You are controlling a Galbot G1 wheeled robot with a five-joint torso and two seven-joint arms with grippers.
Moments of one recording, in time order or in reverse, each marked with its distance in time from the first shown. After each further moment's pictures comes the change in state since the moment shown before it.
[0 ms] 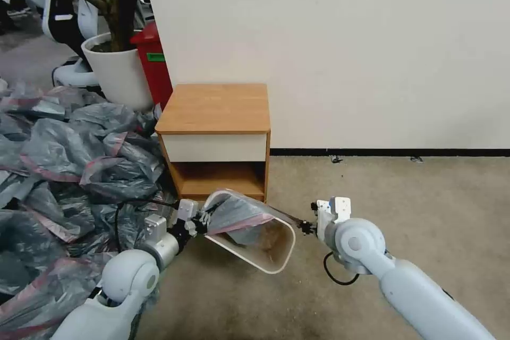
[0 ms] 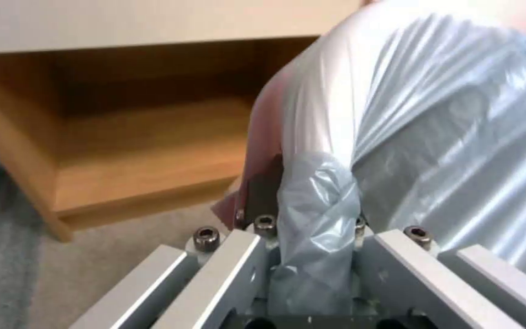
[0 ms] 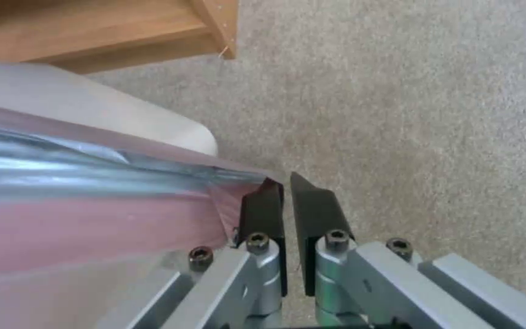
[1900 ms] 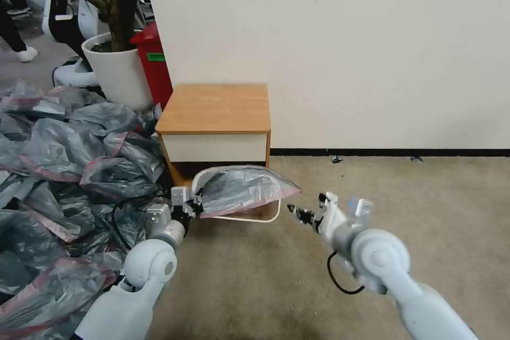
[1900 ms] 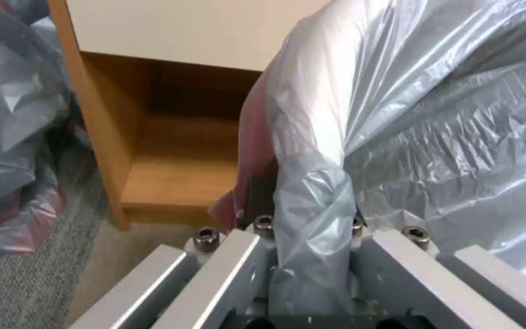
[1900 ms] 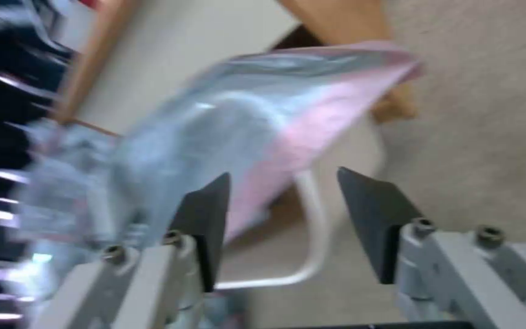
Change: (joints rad) left arm -0.078 -0.088 0.051 0.044 -0.083 -0.026 -0.310; right arm -0.218 0.148 0.298 0.243 0.174 0.168 -0.179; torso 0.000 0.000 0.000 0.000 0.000
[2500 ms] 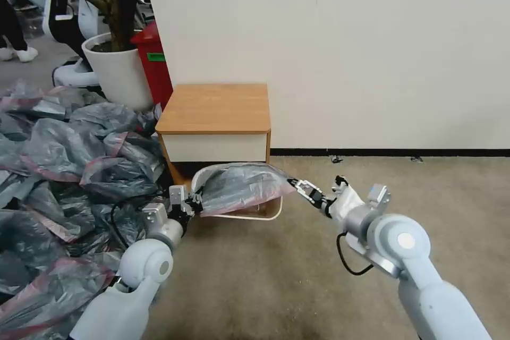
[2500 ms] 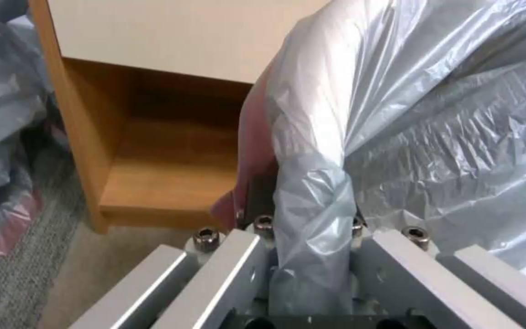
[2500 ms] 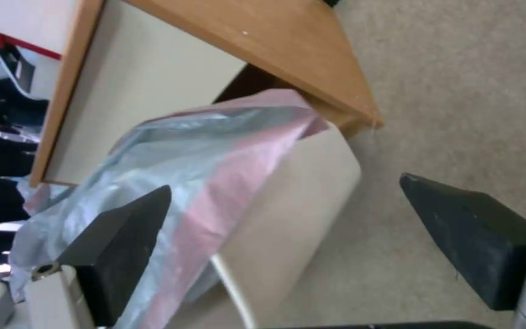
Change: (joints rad) left arm 0.024 0.012 -0.026 -0.038 -0.052 0.001 0.038; right arm 0.026 0.077 0.109 -0.086 0.078 -0.042 0.078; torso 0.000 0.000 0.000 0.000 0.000
